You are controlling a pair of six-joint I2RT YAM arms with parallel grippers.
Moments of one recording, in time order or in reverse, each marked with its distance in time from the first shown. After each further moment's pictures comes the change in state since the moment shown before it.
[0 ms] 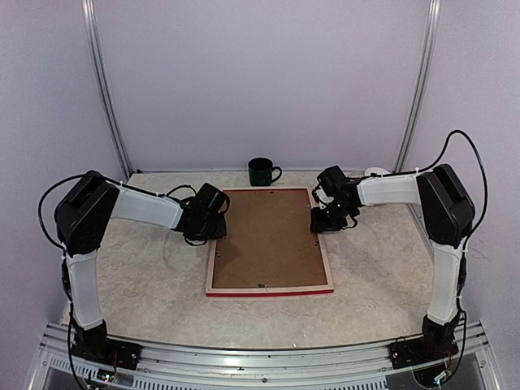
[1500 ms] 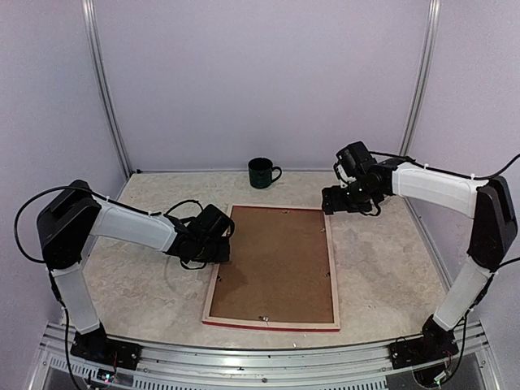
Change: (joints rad) left arm -0.167 -0.168 -0.216 0.007 -0.003 -0.014; right arm 0.040 -0.392 -0.114 -0.156 0.186 0.064
